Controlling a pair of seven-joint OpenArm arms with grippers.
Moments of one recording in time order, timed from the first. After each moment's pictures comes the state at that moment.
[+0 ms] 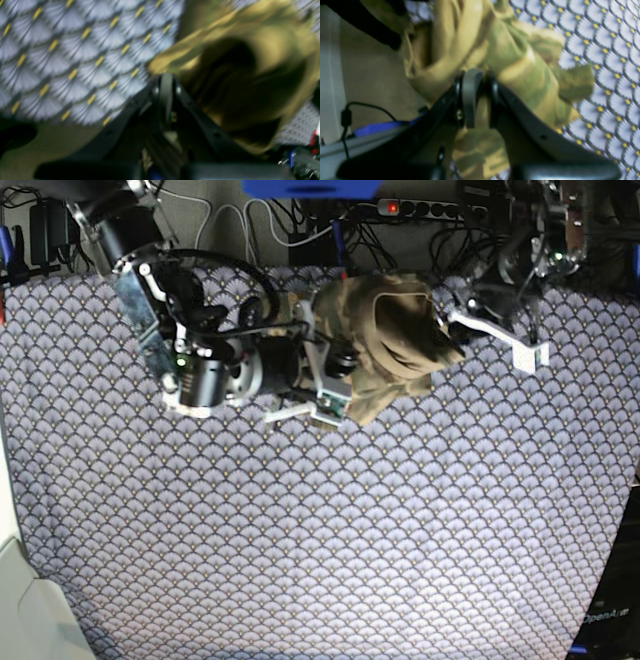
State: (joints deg) left arm 25.9 -12.2 -8.4 113.2 -42.5 9.7 48.5; right arm 6.9 10.6 -25.8 103.3 36.5 39.7 -69.4
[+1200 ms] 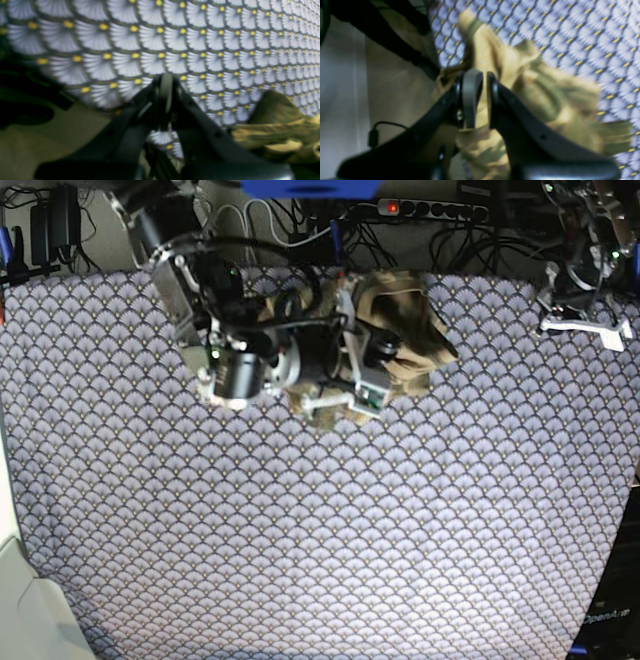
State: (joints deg) left arm 25.3 -11.0 -30.8 103.8 -42.5 9.3 48.5; right arm 4.4 3.0 -25.8 103.4 36.6 39.7 -72.4
